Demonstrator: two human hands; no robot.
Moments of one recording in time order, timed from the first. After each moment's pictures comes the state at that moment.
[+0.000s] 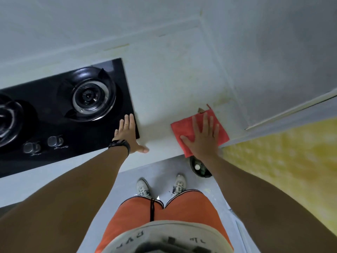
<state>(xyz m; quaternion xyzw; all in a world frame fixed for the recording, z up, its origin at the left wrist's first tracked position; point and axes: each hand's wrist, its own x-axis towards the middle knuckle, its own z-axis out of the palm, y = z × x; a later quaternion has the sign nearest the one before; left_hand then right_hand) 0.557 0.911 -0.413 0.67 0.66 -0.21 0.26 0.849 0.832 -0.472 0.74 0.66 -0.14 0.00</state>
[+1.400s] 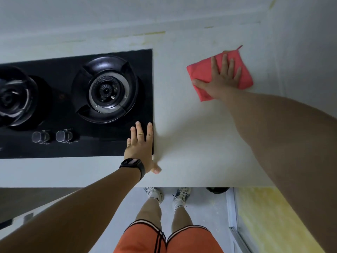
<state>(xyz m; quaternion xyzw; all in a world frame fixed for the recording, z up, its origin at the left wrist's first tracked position) 0.576 0.924 -0.409 0.62 0.70 -0.26 0.25 0.830 1.159 -0.459 0.72 0.66 -0.22 0.08</state>
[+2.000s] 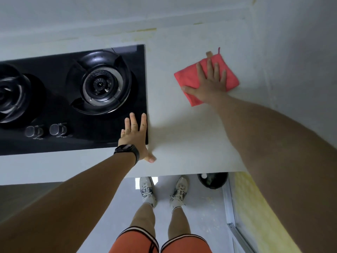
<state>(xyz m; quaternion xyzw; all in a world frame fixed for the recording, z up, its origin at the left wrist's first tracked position) 0.576 0.927 -0.404 0.62 0.70 -0.28 0.24 0.827 1.108 -0.460 0.68 0.70 -0.22 0.07</state>
